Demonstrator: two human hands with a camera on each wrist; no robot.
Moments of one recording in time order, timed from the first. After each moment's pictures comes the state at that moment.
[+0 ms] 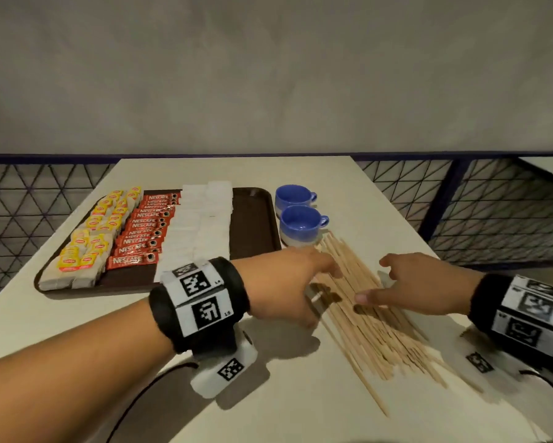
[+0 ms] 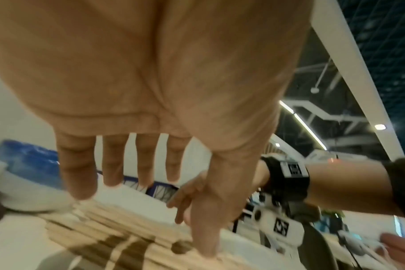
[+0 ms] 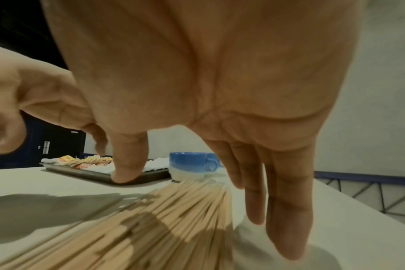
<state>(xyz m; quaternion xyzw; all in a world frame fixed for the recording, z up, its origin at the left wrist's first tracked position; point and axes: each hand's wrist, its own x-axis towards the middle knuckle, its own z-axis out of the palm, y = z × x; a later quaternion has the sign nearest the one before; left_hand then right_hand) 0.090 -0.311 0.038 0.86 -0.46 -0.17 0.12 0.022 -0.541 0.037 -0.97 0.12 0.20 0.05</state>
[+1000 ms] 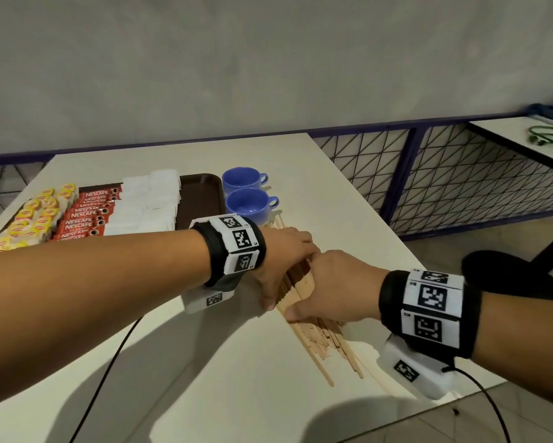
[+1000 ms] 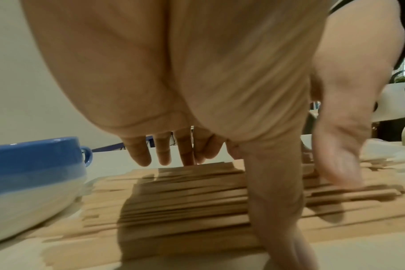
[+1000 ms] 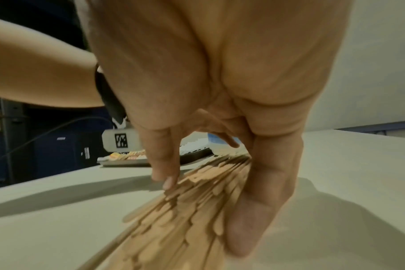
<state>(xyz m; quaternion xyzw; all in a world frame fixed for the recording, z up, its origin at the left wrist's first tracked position) 0.127 -0.421 0.006 0.79 -0.56 -0.16 -0.17 0.003 -0.512 0.018 -0.97 0.07 0.18 0.14</state>
